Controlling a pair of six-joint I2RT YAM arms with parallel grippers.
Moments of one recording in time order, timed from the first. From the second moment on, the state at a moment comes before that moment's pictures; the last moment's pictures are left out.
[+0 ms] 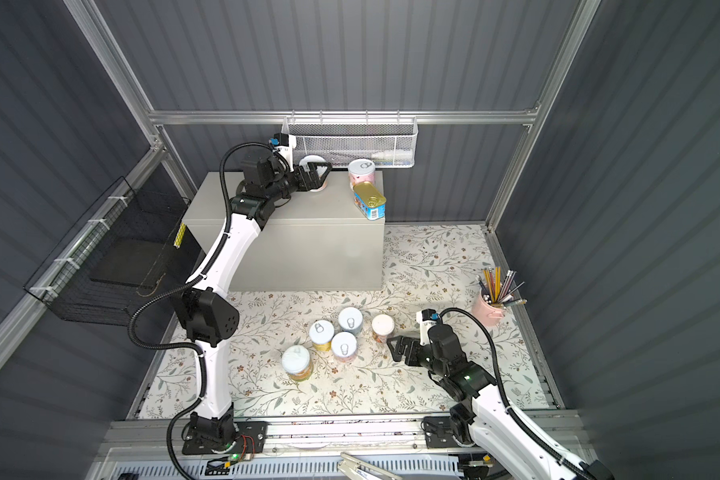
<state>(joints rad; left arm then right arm) -0.31 2.15 2.34 -0.28 0.44 -0.39 0.48 0.66 0.24 -0.21 -0.20 0.62</state>
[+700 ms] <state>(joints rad) -0.32 2.07 2.28 -0.45 0.29 -0.08 0.48 0.67 0.25 -0.22 -0.20 0.62</state>
